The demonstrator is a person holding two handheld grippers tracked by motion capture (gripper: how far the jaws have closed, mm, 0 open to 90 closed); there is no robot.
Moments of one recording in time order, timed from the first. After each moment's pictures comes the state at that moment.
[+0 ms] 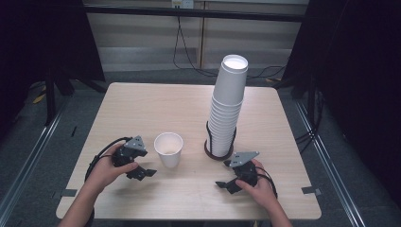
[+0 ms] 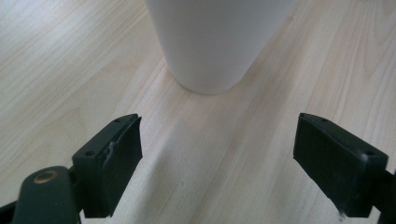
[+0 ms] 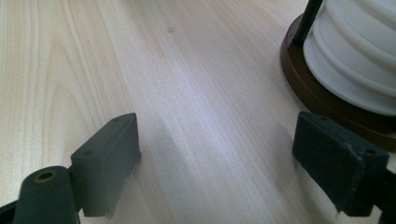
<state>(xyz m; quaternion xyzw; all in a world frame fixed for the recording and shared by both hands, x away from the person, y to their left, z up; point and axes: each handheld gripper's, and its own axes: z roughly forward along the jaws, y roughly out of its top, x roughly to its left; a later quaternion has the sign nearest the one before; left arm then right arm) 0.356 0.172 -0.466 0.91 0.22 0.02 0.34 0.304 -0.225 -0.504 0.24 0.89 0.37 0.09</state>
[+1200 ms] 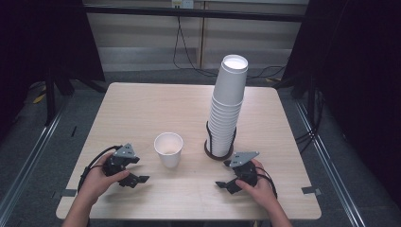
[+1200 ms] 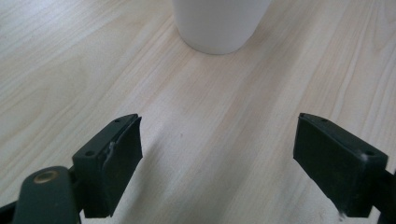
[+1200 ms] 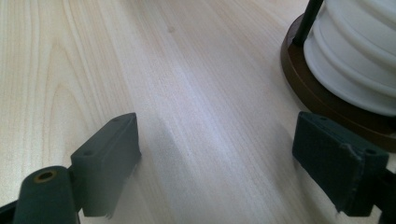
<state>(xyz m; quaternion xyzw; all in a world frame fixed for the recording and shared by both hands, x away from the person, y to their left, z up) 0.338 0.199 -0.485 0.90 0.25 0.03 0.36 0.304 -0.225 -0.504 0.24 0.89 0.37 0.09</state>
